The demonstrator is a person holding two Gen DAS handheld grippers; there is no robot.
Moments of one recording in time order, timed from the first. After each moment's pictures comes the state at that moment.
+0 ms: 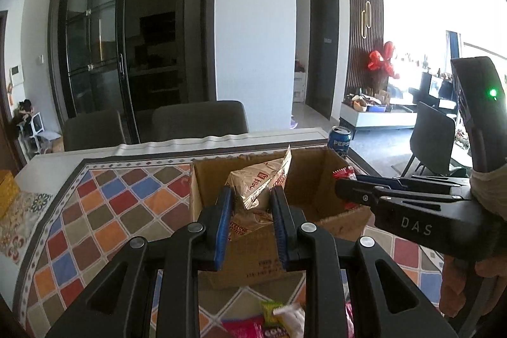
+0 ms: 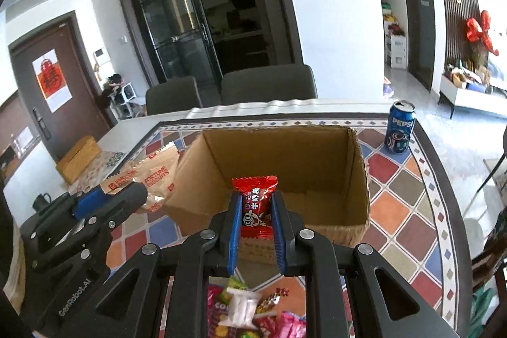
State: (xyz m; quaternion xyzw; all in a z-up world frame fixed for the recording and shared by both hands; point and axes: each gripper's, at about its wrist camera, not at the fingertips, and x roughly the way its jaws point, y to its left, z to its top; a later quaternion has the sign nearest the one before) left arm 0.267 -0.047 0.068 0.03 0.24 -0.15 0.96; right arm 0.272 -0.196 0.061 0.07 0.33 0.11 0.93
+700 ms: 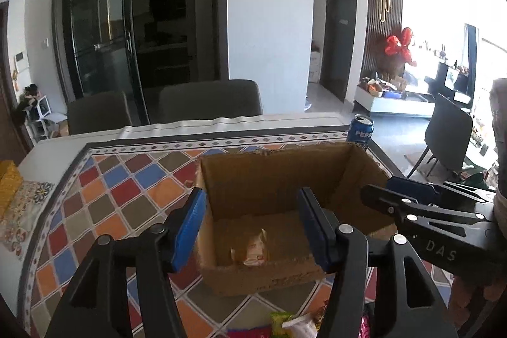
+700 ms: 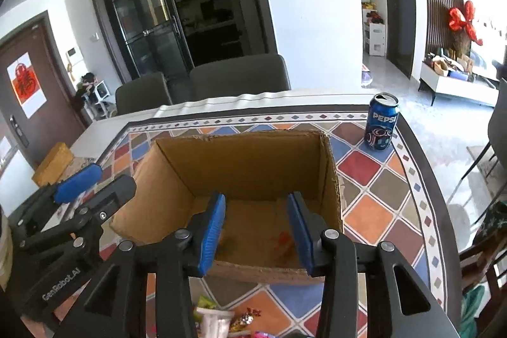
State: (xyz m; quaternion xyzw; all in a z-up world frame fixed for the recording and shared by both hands) left arm 0.306 -0.052 0.058 0.03 0.29 -0.11 0.95; right arm 0.307 -0.209 0.054 0.07 0.36 0.06 0.93
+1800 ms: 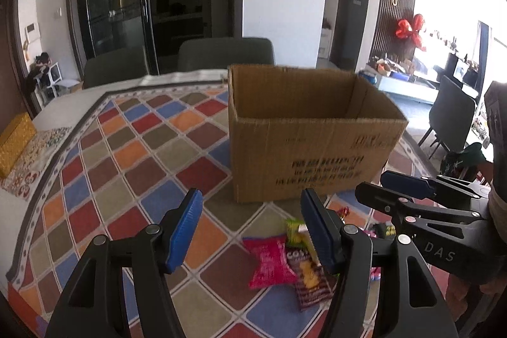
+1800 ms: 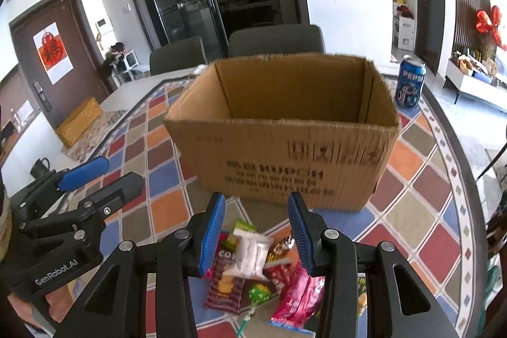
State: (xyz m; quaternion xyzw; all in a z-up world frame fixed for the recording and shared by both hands) left arm 0.222 -0.009 0.007 0.02 0.36 -0.09 0.93; right arm 0.231 -0.167 0.008 0.05 0.39 0.12 0.91
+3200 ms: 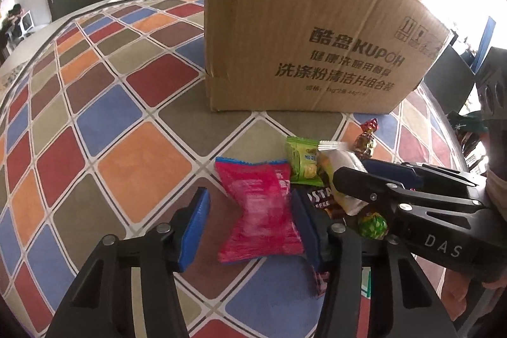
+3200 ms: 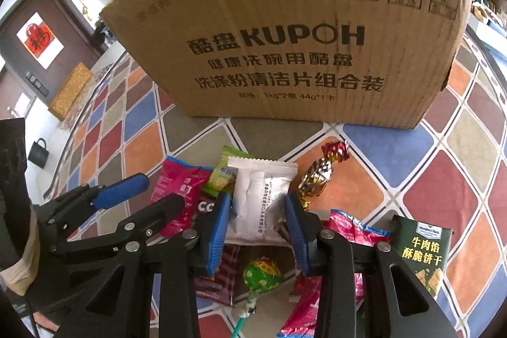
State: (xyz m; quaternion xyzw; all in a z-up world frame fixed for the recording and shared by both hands) left arm 0.258 -0.018 -0.104 -0.01 0.50 -0.13 0.86; right arm 0.258 -0.152 -0.096 0.08 0.51 0.14 0.84
